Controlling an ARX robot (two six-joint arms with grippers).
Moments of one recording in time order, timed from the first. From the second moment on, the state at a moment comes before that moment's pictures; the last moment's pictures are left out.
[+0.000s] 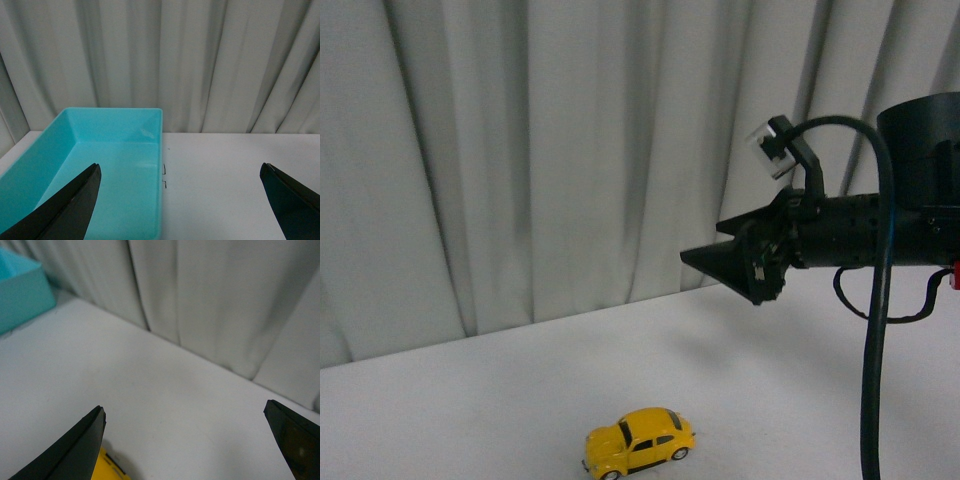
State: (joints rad) left arm 0.00 0.01 0.01 0.00 0.00 0.00; right arm -0.26 1.85 0.87 0.56 -0.85 -0.30
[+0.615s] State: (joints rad) left arm 0.00 0.01 0.01 0.00 0.00 0.00; right arm -0.11 2.15 1.28 -0.46 -0.91 -1.39
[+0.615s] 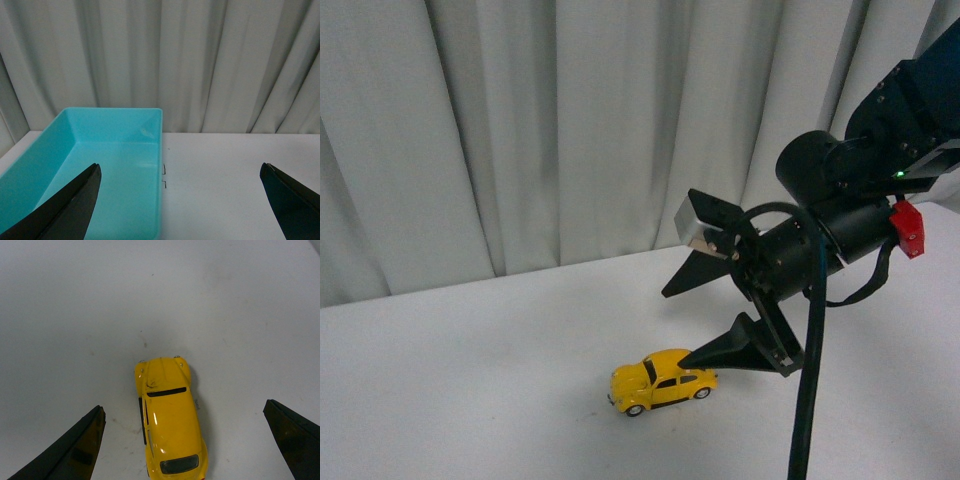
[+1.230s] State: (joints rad) left arm 0.00 0.01 0.01 0.00 0.00 0.00; right arm -0.04 2.32 1.44 -0.65 -0.74 -1.66
